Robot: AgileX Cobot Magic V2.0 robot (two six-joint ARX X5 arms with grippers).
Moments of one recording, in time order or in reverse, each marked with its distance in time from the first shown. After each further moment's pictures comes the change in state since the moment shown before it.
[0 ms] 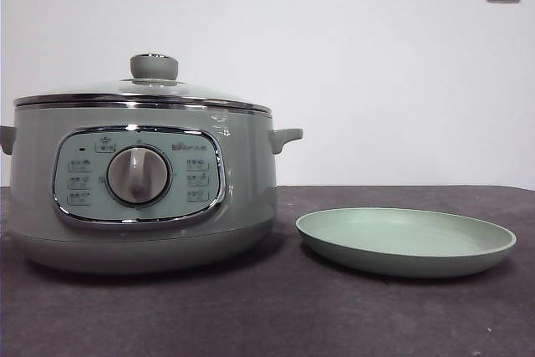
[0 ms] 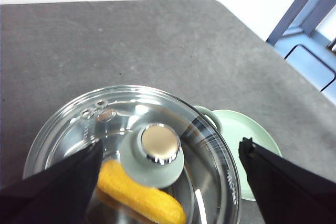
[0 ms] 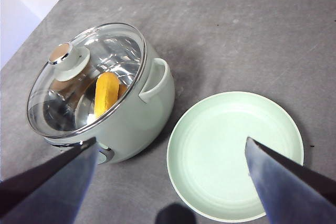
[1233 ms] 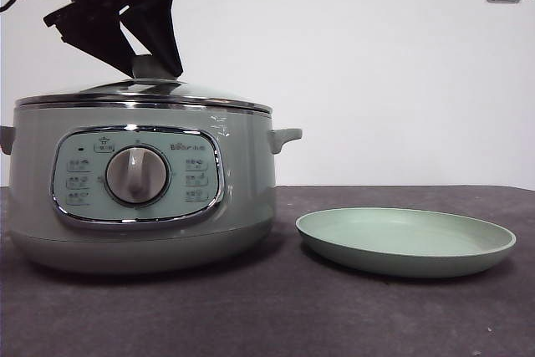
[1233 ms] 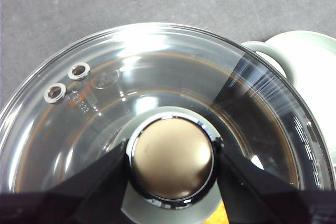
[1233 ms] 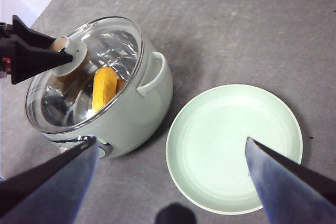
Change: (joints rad) left arm -0.237 0.364 0.103 -0.031 -0.343 0.115; right arm 0.000 0.000 0.000 -0.024 0.002 0.000
